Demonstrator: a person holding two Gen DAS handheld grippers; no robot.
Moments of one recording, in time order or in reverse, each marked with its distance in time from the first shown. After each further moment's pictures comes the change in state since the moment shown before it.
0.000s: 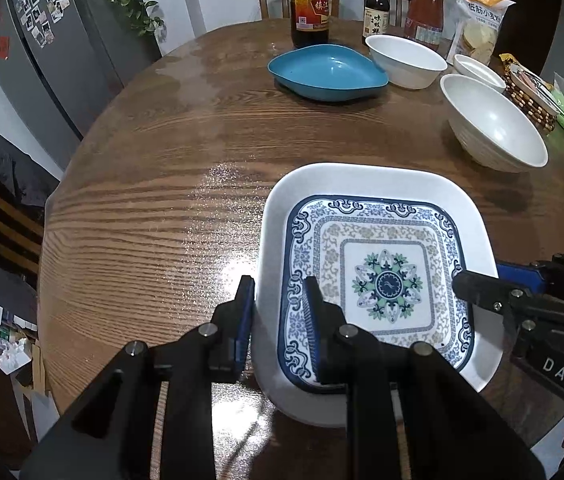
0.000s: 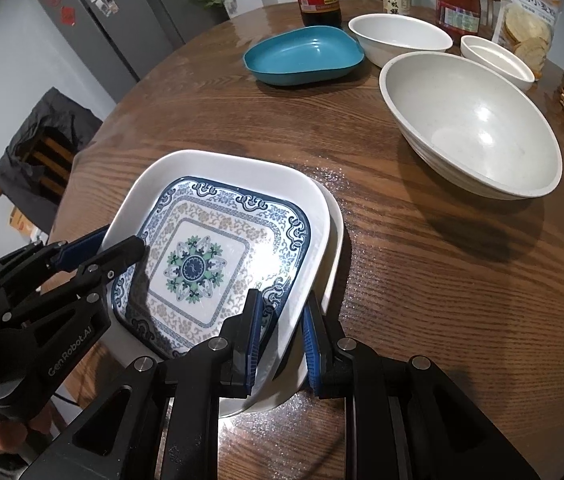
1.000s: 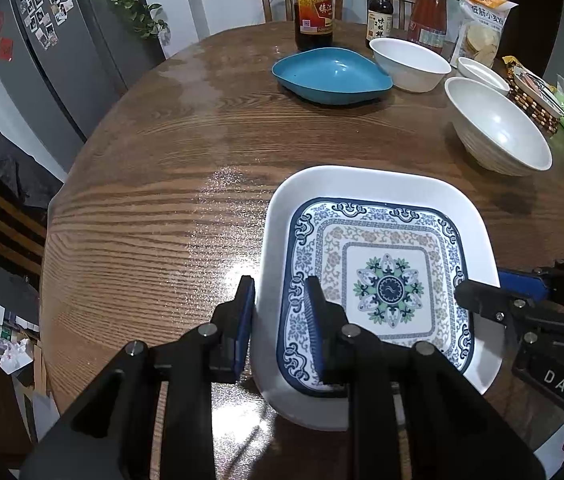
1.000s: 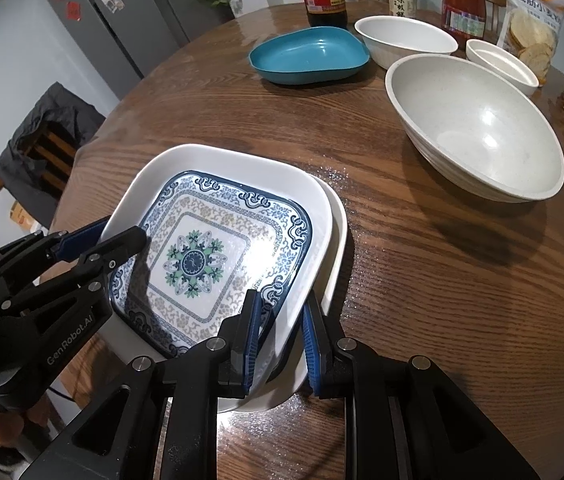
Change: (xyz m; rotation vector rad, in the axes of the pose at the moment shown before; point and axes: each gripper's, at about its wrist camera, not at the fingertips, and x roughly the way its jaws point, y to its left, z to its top) left arm 0.001 0.000 0.000 -0.006 -0.011 0.011; right arm -0.001 0.000 -0.001 -0.021 -0.001 -0.004
